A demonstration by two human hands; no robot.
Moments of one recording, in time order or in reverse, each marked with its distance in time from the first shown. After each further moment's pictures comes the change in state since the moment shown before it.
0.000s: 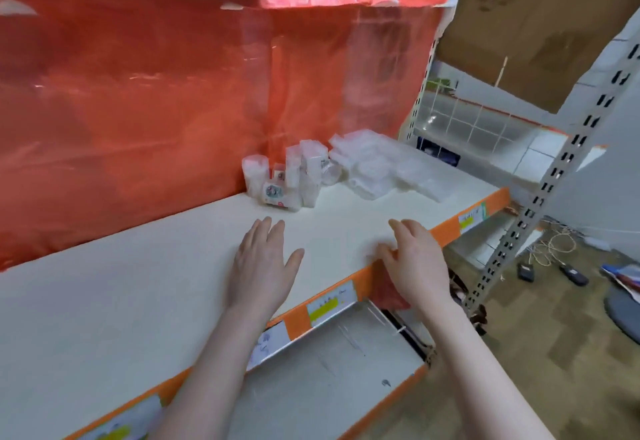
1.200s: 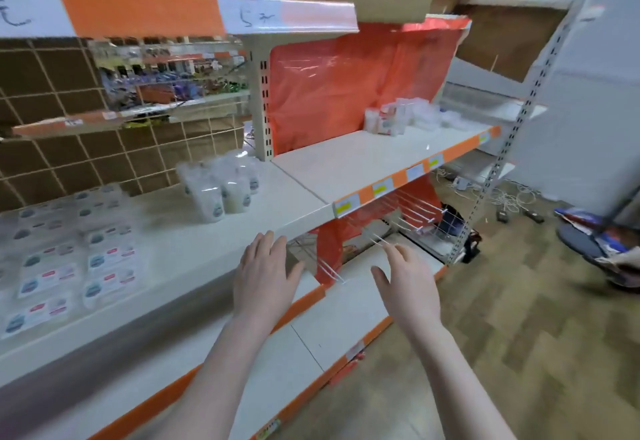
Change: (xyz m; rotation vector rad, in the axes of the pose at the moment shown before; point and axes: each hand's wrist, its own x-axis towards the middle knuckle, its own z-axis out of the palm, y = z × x) left_hand -0.430 -0.335 -0.310 0.044 -0.057 0.101; right_hand -0.479 -0.438 -0.047 -0.052 0.020 0.065
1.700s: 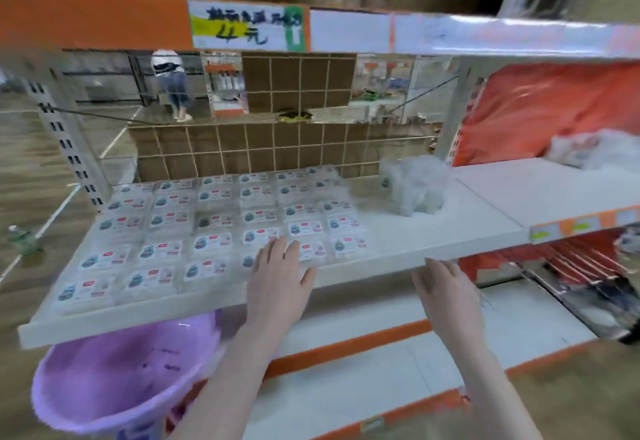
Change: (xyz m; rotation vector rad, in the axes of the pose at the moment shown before) left_hand -0.123 -0.258 -0.120 0.138 0.173 -0.291; right_hand -0.054 -0.249 0.073 0.201 -0.102 -0.134
